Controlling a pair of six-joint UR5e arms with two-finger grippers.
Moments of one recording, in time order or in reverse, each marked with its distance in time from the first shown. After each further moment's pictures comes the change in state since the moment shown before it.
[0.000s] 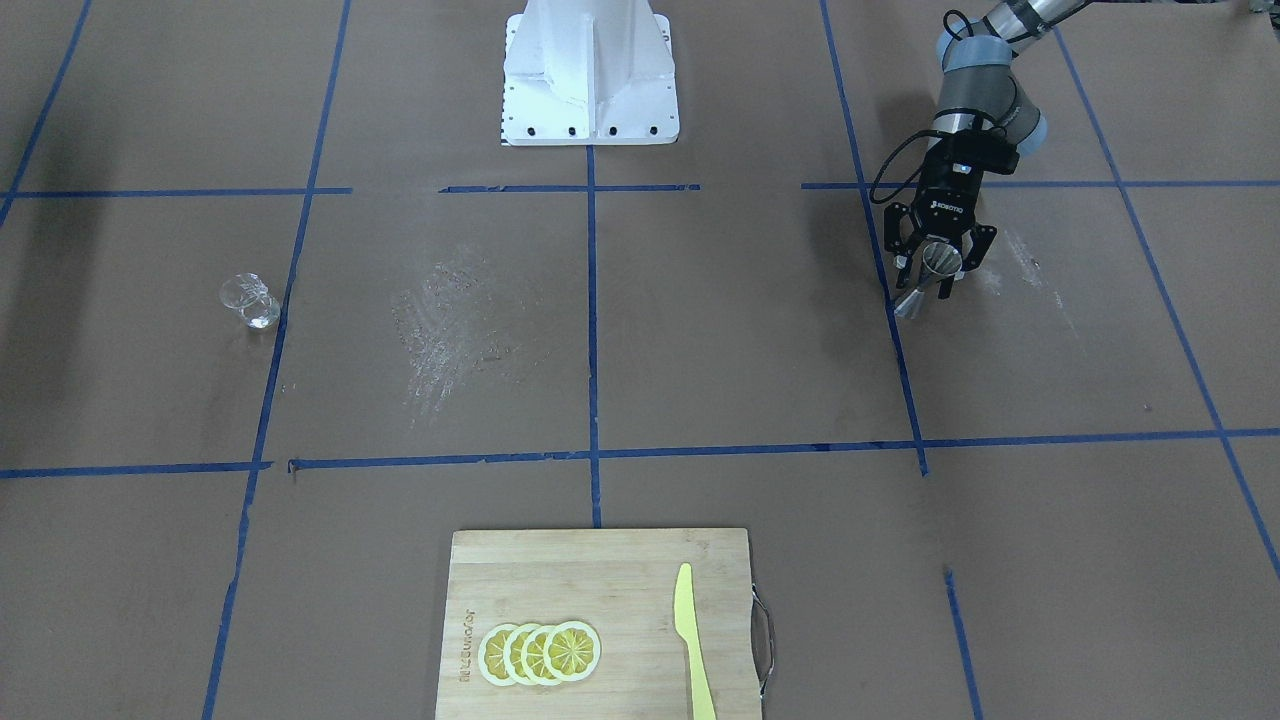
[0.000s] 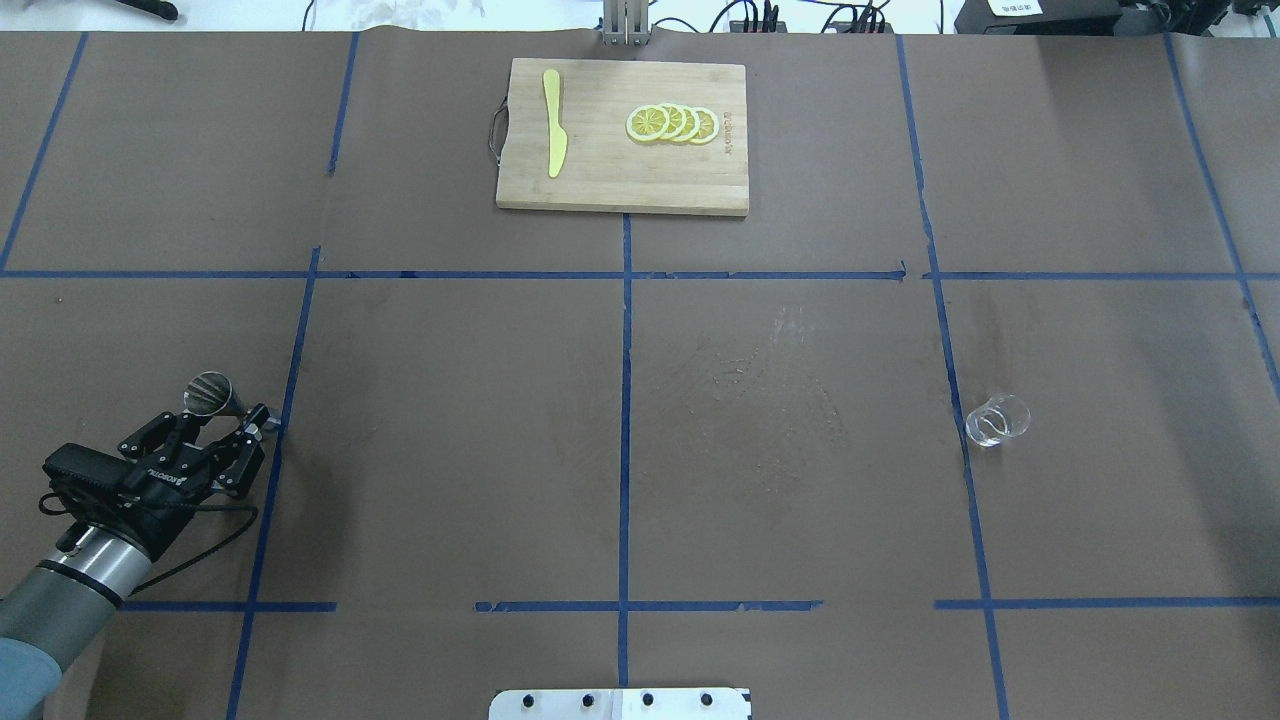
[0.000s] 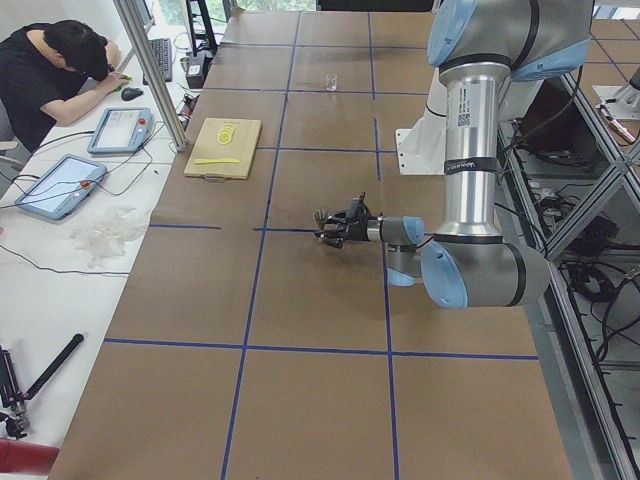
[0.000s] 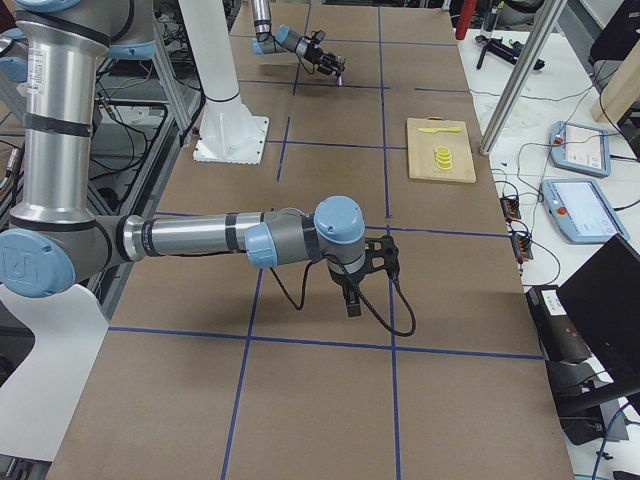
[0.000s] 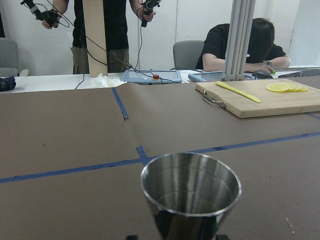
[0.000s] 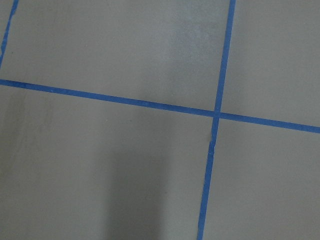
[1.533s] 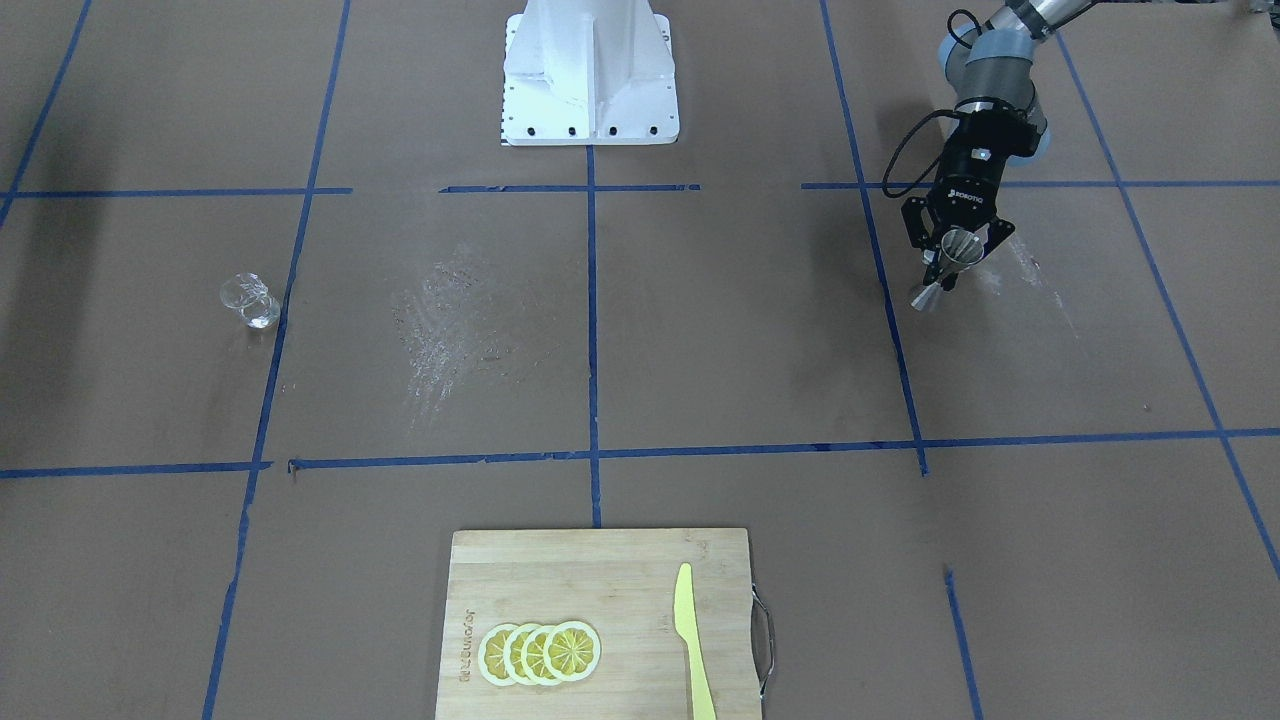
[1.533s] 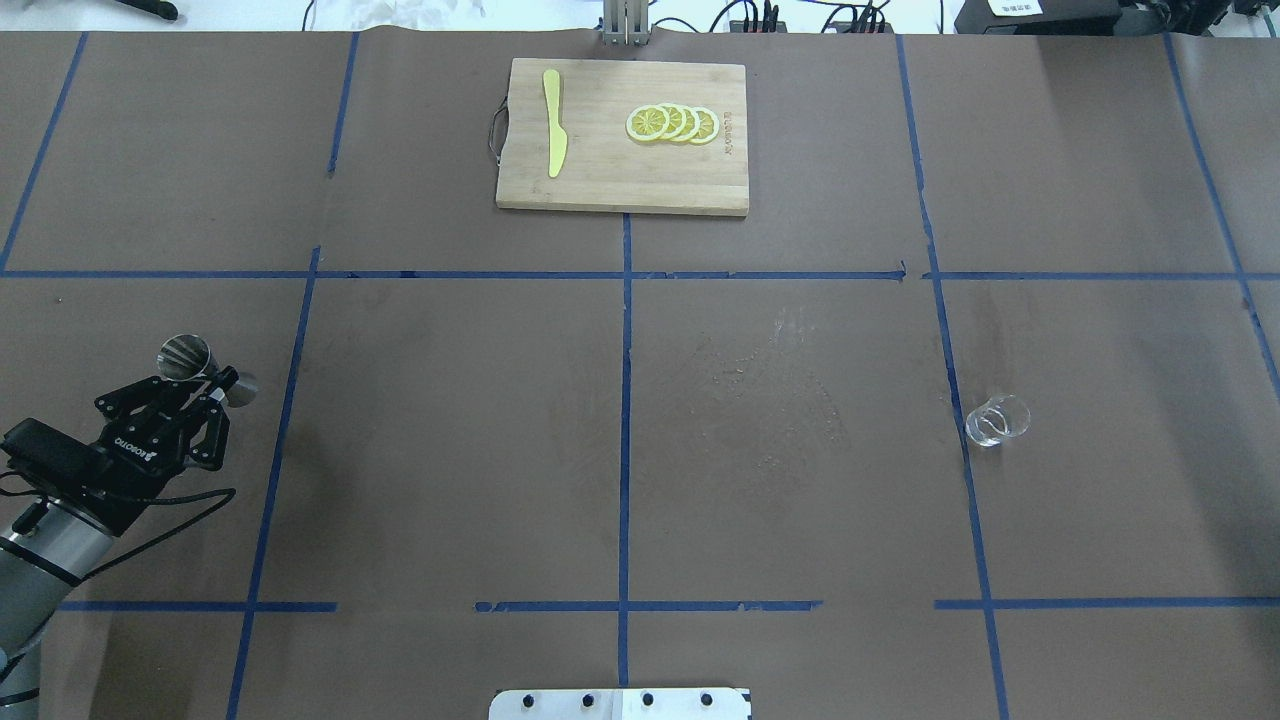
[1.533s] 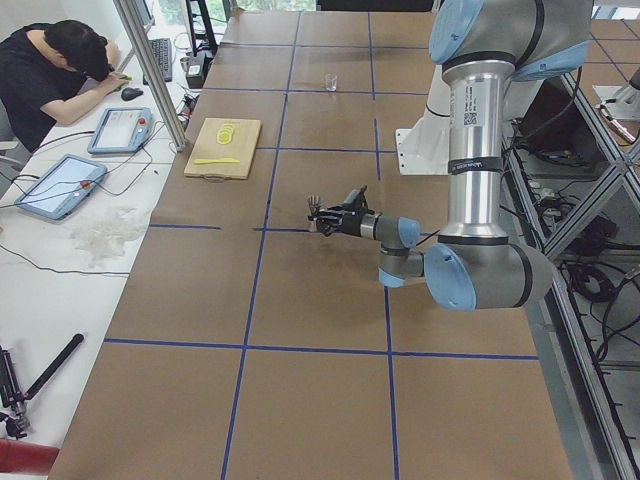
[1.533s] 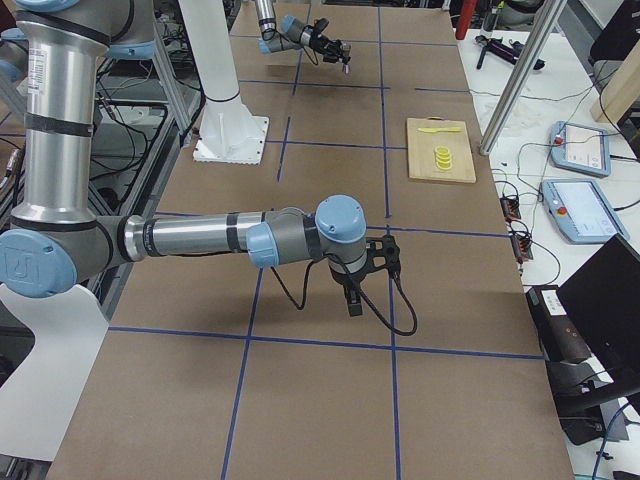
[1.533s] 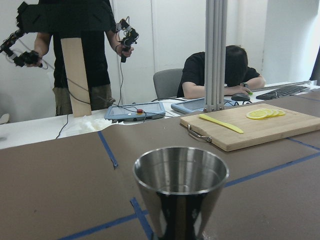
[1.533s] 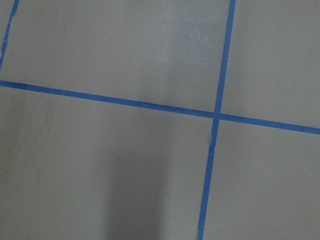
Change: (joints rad) left arm -0.120 0.003 -0.010 -0.264 -0.162 0.486; right arm 0.000 0.003 -0.002 -0.001 0.000 0.001
